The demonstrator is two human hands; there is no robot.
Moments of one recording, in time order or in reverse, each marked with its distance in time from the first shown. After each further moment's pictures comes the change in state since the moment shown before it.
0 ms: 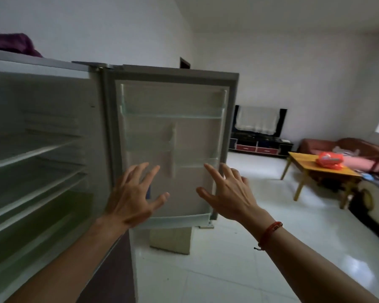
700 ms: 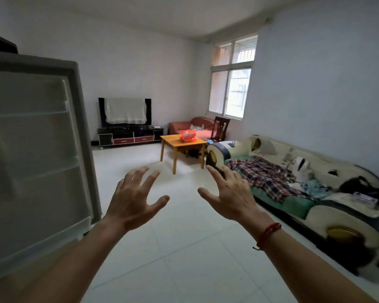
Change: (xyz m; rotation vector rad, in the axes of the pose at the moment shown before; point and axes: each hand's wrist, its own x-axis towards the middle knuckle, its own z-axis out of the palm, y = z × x) left_hand -0.007 0.257 0.057 -0.431 -0.169 0.613; right_hand -0.257 0.133 -0.101 -0.273 0.109 0.731
